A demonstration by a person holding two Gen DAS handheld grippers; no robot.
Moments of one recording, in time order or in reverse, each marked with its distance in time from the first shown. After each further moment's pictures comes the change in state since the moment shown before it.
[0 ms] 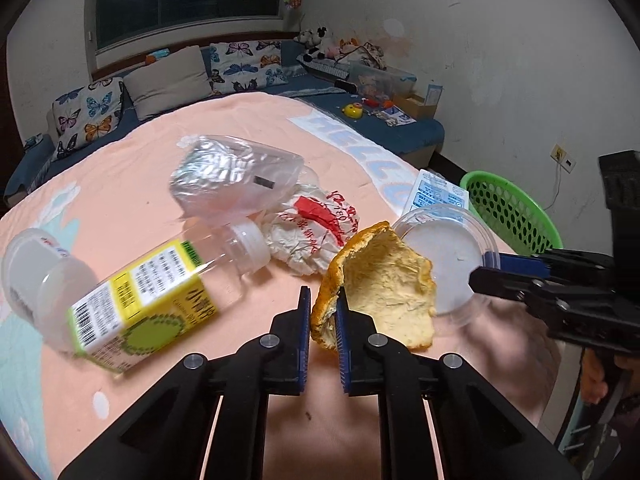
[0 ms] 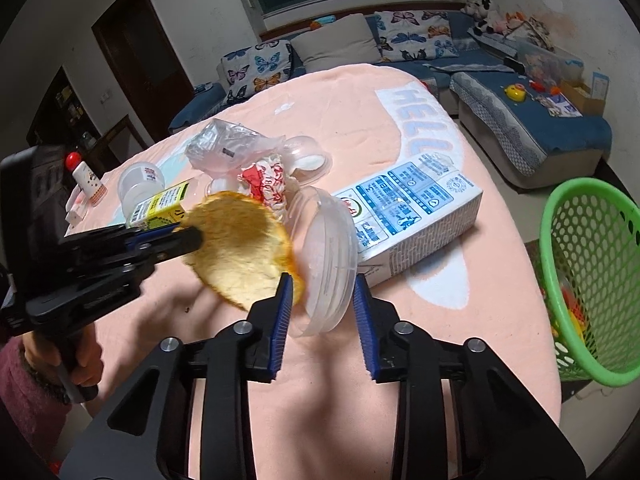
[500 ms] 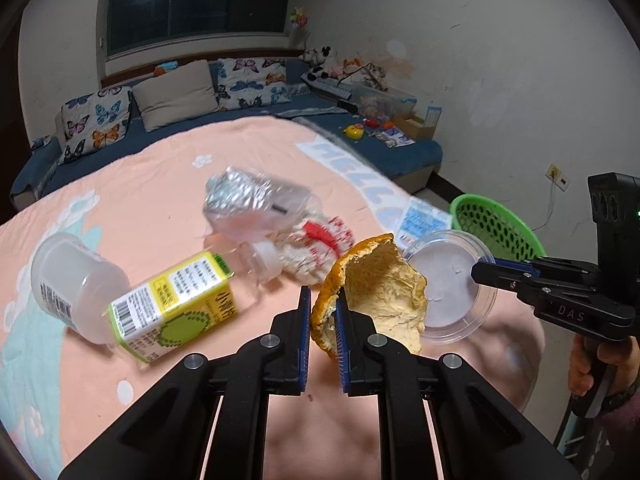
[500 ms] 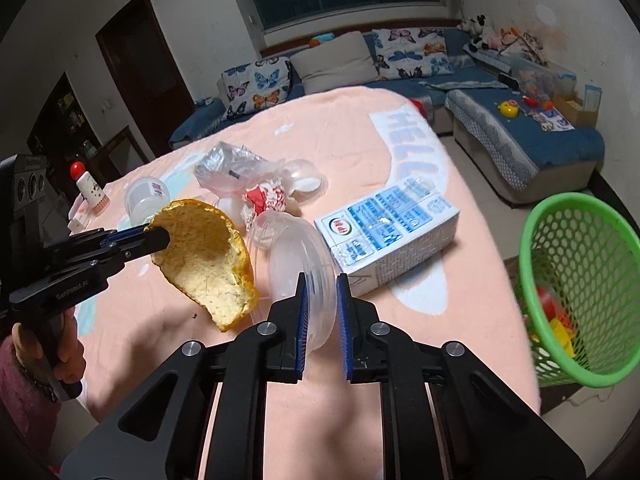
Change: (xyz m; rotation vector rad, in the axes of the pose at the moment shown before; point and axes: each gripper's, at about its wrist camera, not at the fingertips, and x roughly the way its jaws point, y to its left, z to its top) left arm -0.047 0.004 0.003 -0.021 -0.069 -0.012; right arm -0.034 -0.002 0.001 -0.019 -0.069 -0.009
